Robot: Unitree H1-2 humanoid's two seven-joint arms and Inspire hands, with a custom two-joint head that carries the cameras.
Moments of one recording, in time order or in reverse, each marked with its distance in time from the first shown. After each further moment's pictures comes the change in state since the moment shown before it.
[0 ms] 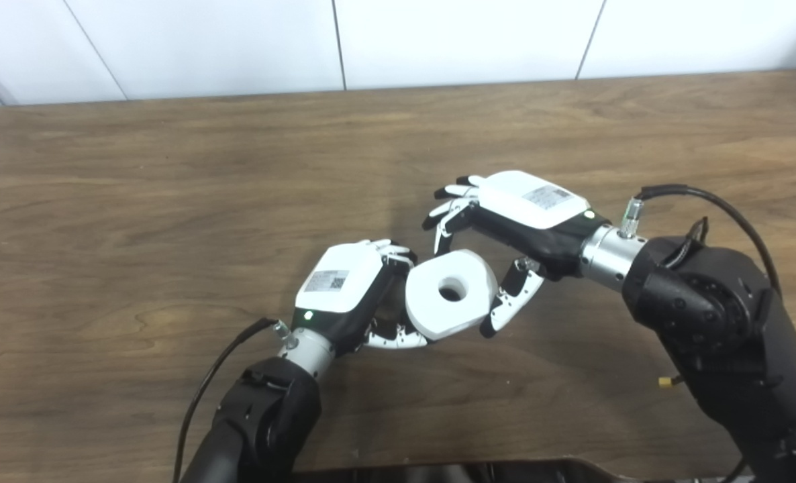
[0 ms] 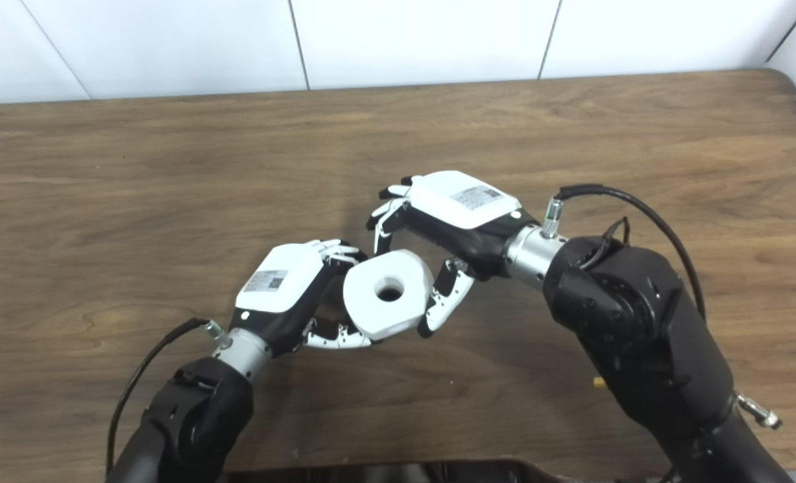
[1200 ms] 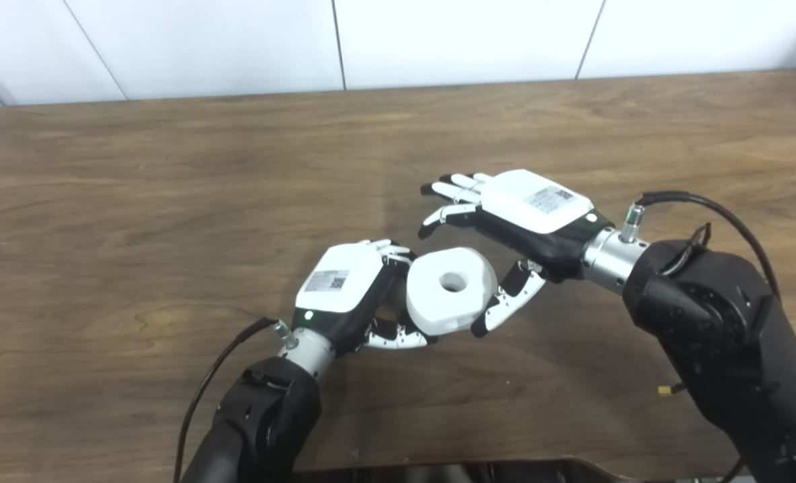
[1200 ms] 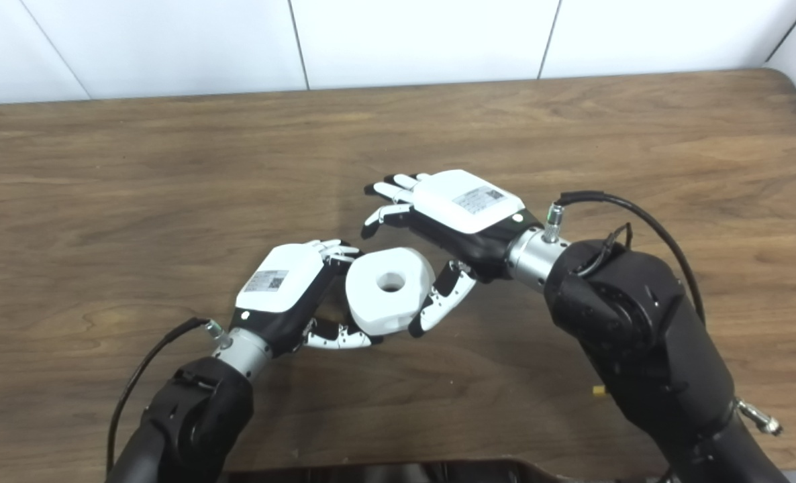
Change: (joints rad) left arm 0.000 0.000 0.001 -0.003 0.001 0.000 -0.007; right arm 0.003 0.004 -0.004 0.003 -0.073 -0.043 0.005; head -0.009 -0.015
